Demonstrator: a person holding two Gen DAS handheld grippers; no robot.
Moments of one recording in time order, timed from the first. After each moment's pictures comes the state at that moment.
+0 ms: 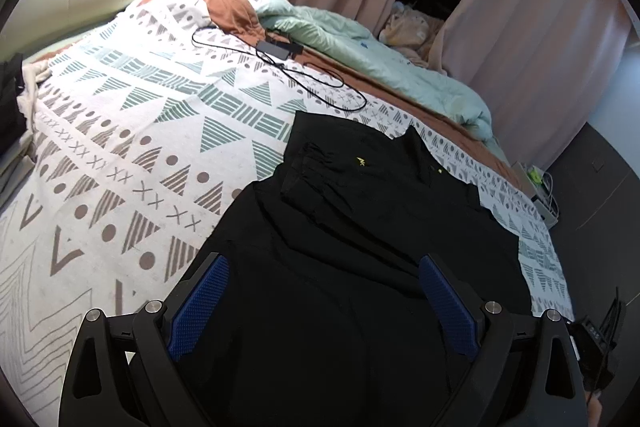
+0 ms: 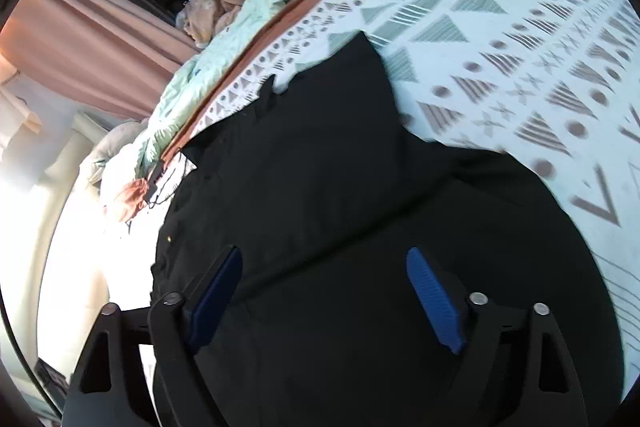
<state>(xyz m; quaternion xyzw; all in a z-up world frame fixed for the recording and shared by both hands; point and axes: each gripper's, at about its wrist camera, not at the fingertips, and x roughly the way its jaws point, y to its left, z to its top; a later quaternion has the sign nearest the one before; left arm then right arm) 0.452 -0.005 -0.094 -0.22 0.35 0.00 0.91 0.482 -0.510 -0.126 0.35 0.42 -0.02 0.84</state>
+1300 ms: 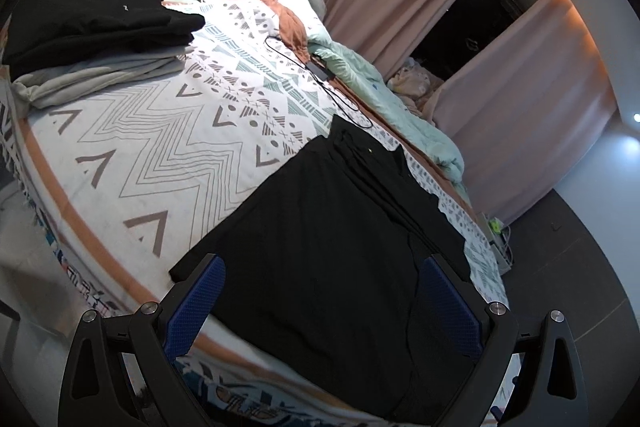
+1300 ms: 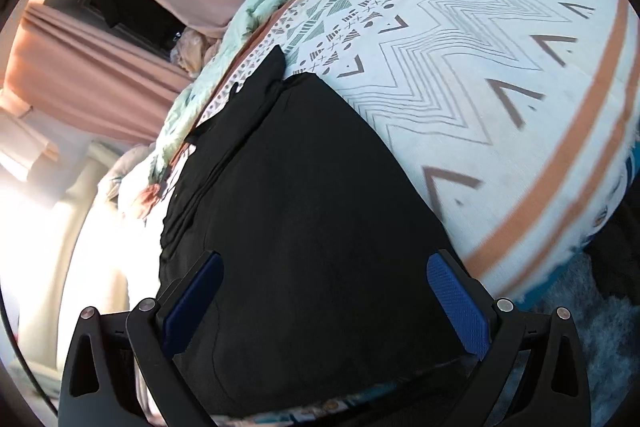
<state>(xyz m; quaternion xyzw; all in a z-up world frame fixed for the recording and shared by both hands) 0.183 0.053 -0.099 -0.35 0.28 -0.01 0.90 0.202 -0.547 -0.135 0.40 0.37 -0.04 0.84</state>
